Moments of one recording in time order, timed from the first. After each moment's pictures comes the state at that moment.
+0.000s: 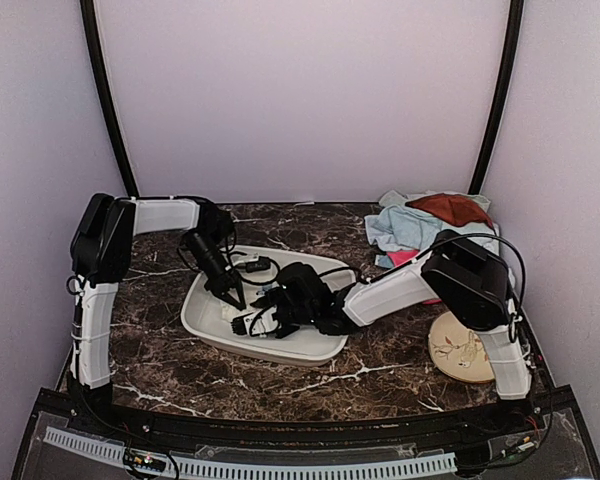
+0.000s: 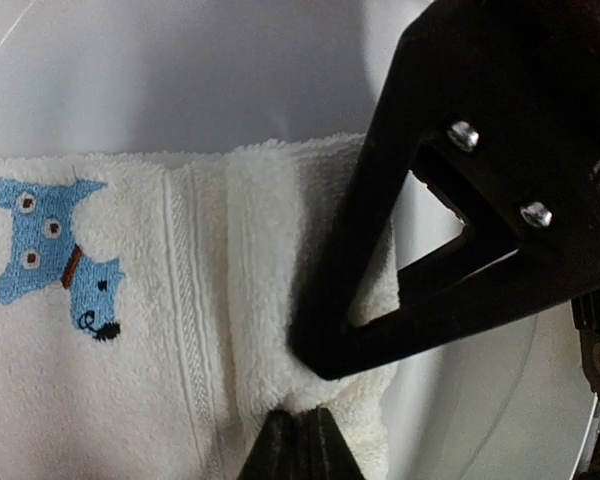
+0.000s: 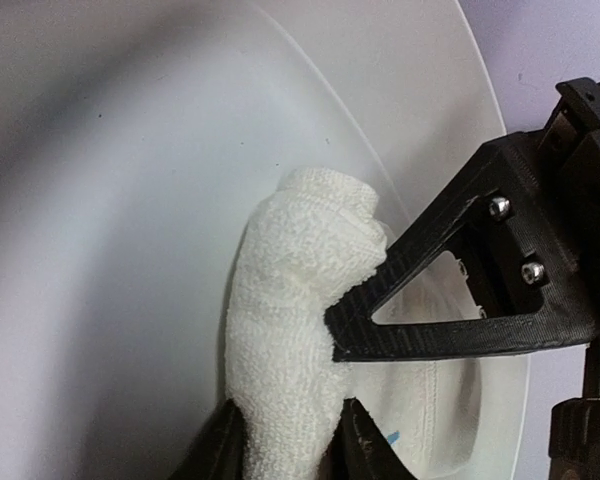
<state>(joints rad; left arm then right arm) -0.41 2.23 1.70 -1.22 0.65 1.00 1.06 2.22 1.33 0.34 -0.02 -1.14</state>
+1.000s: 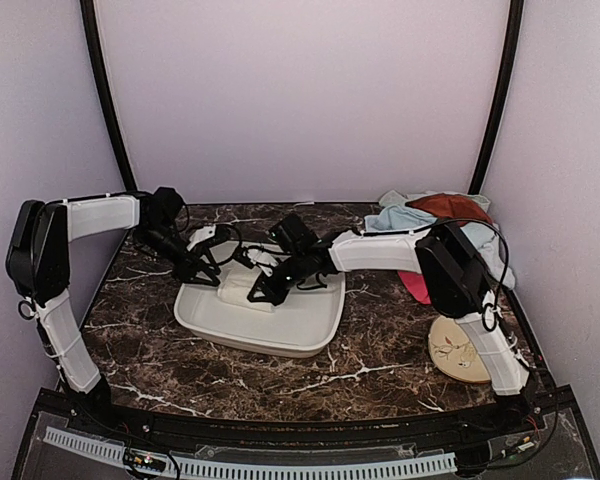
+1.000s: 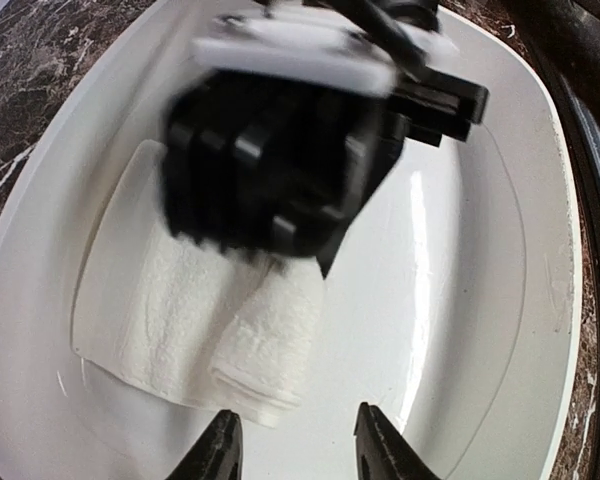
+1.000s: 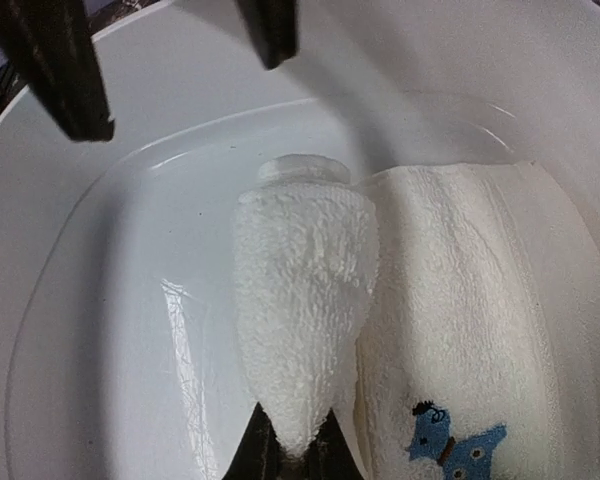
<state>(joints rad) -0.23 1.82 1.35 -0.87 0.74 1.07 0.91 2.39 1.89 -0.35 -0.43 -0.22</state>
